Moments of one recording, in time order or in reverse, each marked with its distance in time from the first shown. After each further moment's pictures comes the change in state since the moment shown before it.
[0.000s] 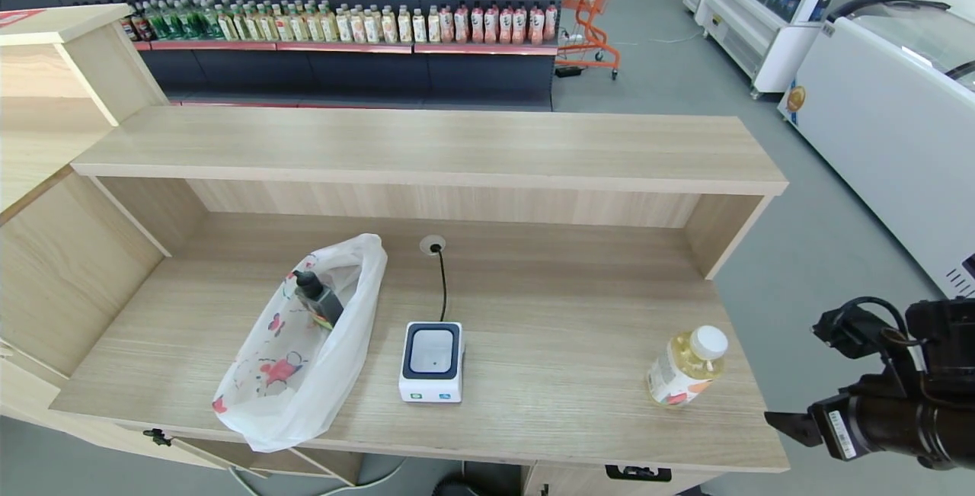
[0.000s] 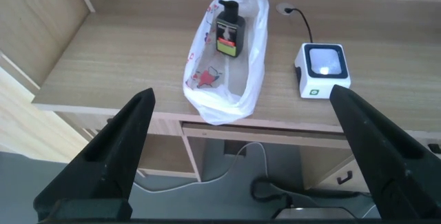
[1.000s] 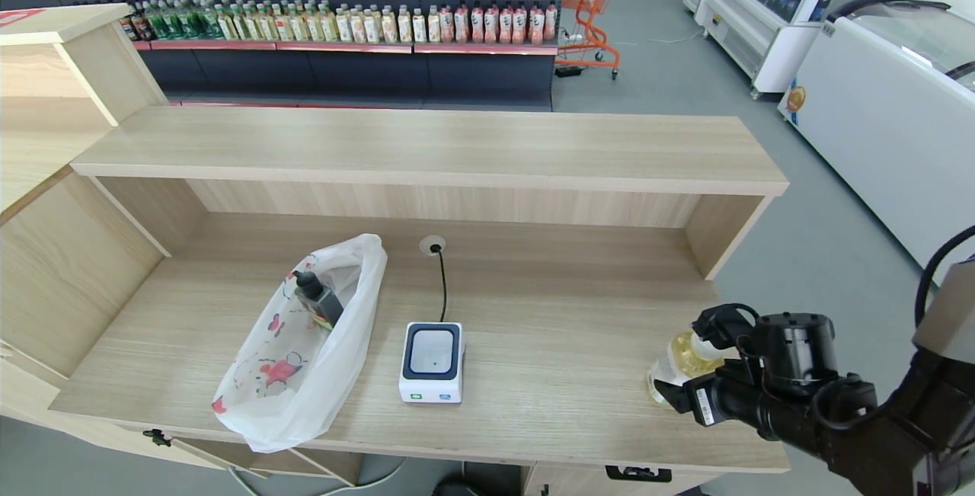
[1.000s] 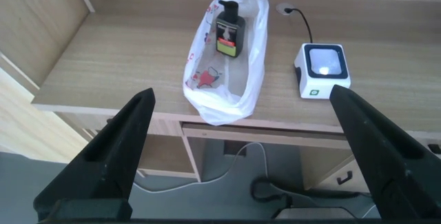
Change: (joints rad) left arm -0.001 0.000 0.000 0.000 0.000 0.000; right arm 0.258 0.496 0.016 -0.704 -0.092 0.132
